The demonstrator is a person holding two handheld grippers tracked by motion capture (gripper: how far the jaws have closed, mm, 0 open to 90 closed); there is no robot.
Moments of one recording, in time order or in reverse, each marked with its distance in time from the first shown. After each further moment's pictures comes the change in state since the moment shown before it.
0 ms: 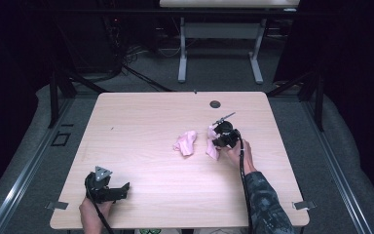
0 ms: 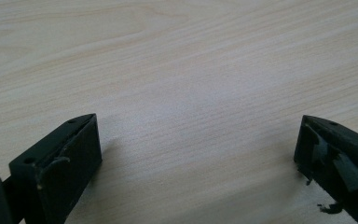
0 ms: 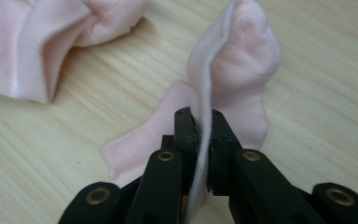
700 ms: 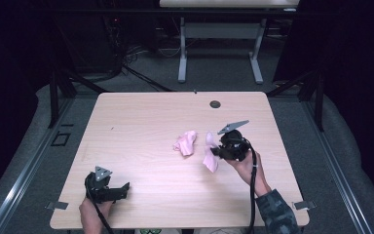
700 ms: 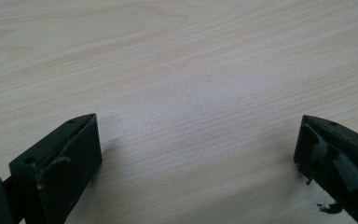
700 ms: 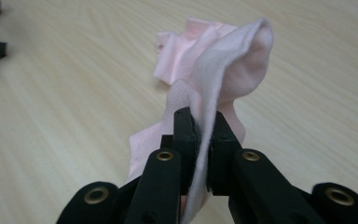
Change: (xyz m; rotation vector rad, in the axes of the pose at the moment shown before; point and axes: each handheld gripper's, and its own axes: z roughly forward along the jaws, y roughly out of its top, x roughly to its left) left arm 0.000 0.000 0.000 0.000 0.001 -0.001; right arm 0.058 -0.029 -0.100 -0.141 0.123 -0.100
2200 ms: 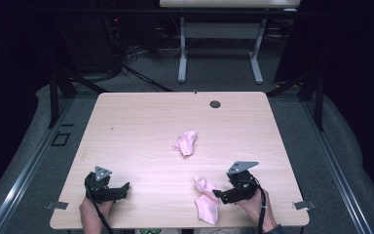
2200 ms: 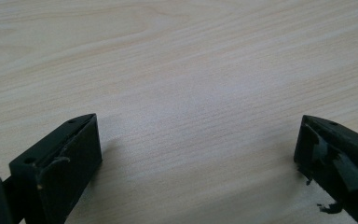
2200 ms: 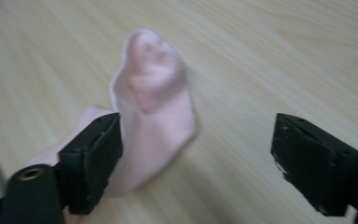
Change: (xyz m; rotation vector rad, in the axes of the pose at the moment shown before) left arm 0.000 0.000 0.000 -0.003 0.005 -0.007; right arm 0.031 -0.102 0.002 -0.016 0.020 0.002
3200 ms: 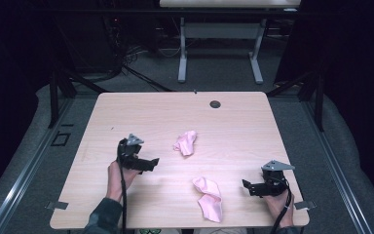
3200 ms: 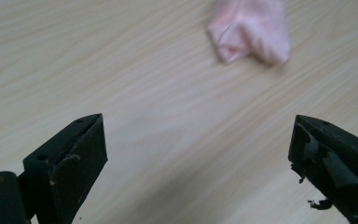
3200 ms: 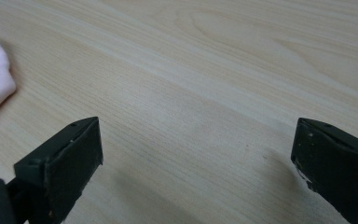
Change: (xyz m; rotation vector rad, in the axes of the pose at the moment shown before) left arm -0.060 0.128 0.041 0.009 -0.272 0.164; right arm -0.080 -0.066 -0.014 -0.137 -0.208 0.179
